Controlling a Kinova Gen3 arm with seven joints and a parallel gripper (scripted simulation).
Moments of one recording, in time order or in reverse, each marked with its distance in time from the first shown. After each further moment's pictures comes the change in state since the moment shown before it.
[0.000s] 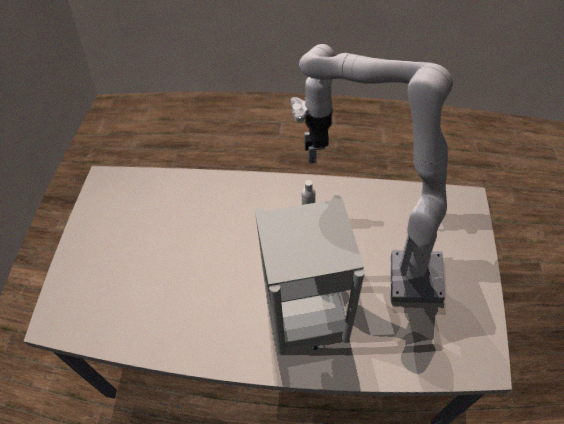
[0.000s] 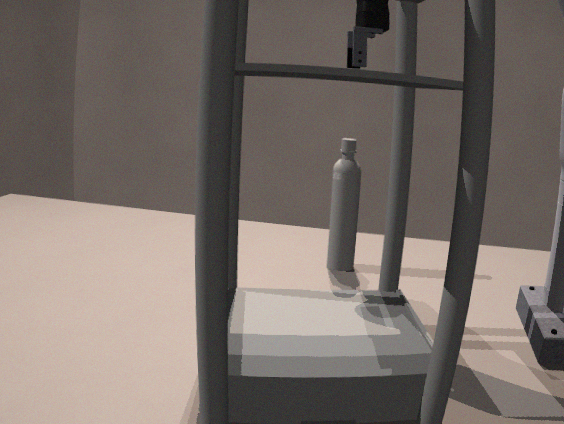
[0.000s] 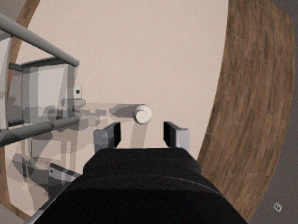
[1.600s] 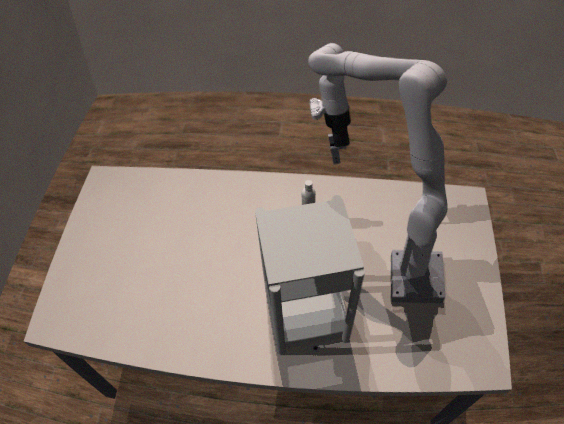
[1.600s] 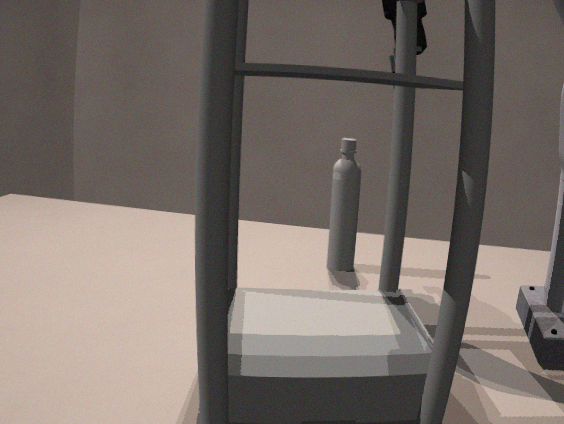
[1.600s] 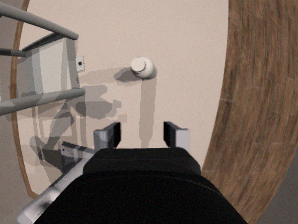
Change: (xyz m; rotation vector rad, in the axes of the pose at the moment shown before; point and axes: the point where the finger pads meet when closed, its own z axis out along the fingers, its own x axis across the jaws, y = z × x) arm 0.009 0.079 0.030 -0.132 -0.136 0.118
